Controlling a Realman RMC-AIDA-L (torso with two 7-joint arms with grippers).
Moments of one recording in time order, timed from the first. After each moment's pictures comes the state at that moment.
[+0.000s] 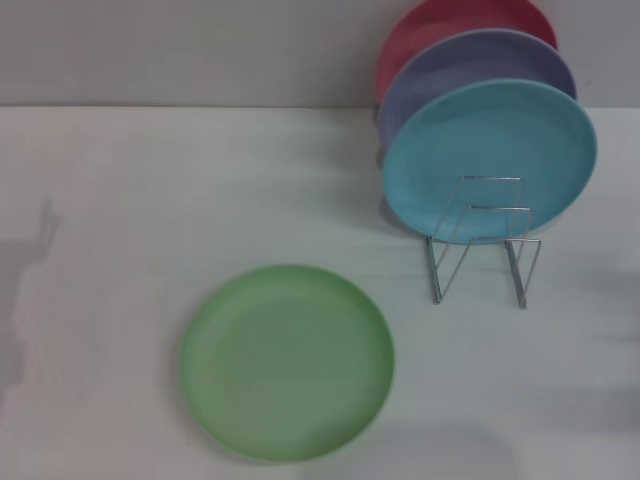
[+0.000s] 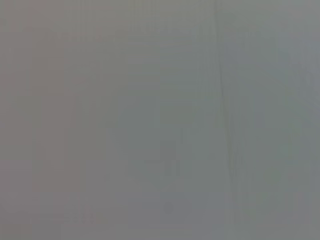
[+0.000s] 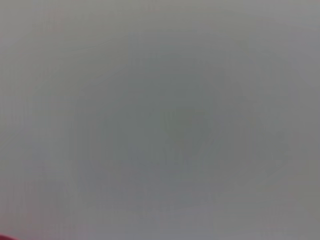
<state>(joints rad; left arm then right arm) -0.34 -2.07 -1.22 -0.21 2.48 1.30 -0.02 0.30 2.09 2.43 0.03 -0.52 1.46 -2.82</state>
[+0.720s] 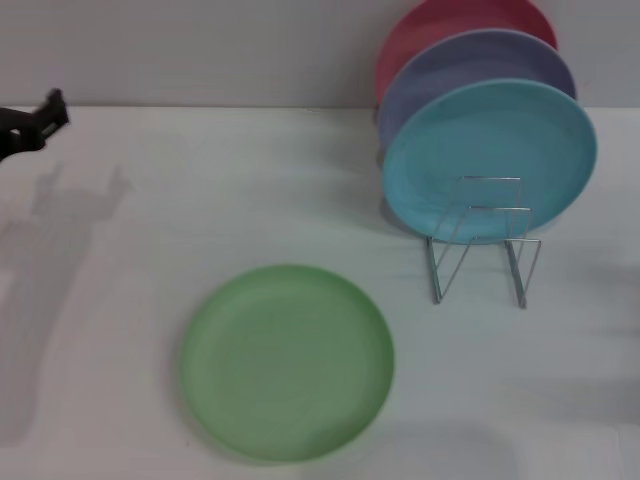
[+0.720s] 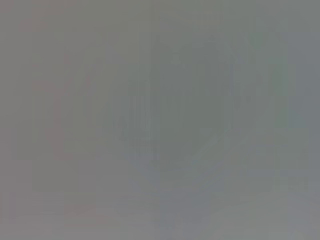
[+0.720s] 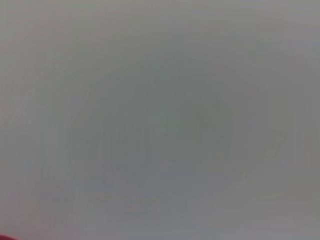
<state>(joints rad) -0.14 -1.98 -1.46 -1.28 2.59 -0.07 0.22 0.31 2.08 2.43 0.03 -0.52 1.45 -2.82</state>
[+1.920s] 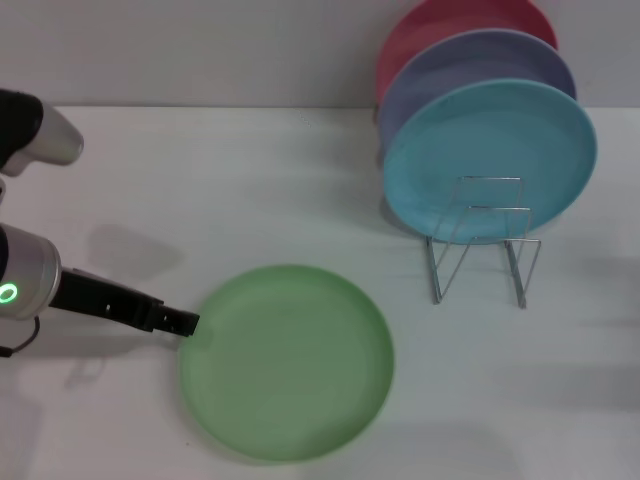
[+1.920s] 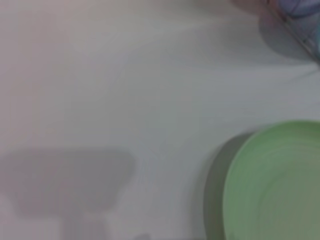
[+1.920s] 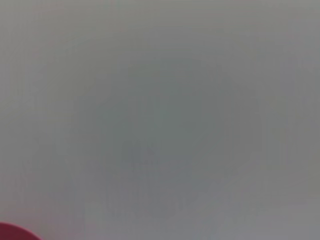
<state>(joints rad) -0.35 -2.06 -1.73 -1.50 2.51 -1.41 0.41 0.34 2.08 2.43 0.04 -0.53 1.40 -2.82</state>
